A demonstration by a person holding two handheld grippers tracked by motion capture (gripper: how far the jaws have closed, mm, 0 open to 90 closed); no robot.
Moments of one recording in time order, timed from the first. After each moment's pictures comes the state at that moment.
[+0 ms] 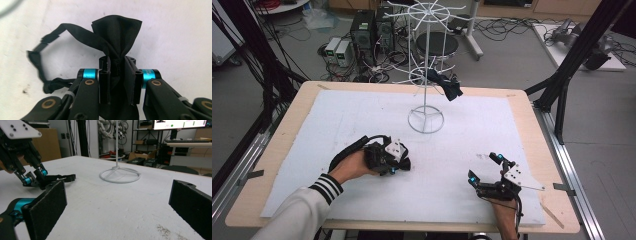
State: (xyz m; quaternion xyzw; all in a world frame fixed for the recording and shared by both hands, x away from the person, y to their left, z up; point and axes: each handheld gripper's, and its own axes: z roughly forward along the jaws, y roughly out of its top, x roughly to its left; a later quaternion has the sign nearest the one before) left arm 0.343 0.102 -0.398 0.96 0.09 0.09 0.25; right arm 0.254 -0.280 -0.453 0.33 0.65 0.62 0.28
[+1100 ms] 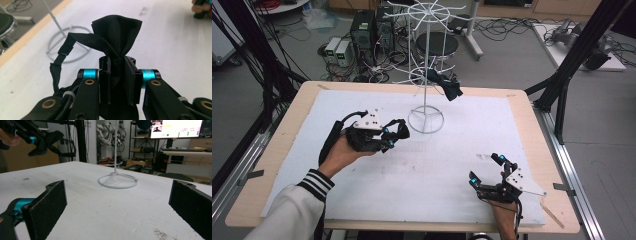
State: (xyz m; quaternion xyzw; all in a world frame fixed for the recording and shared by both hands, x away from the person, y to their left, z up) left arm 0.350 0.140 -0.333 0.87 0.16 0.15 0.45; right arm 0.249 -0.282 -0.455 0.32 0.64 0.63 0.30
